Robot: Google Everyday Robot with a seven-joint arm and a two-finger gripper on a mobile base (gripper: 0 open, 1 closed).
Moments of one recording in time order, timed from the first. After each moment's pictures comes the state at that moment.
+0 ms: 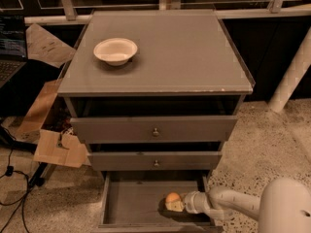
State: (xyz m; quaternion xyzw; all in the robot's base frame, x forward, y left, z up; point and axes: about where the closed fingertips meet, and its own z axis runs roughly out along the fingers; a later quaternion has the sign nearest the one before) arm 0.521 -0.117 0.188 -0.24 0.89 0.30 0.26
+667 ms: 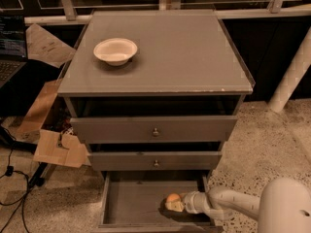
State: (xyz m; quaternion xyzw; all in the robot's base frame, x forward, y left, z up) arm 0.521 -0.117 0.188 -0.24 0.89 0.30 0.26
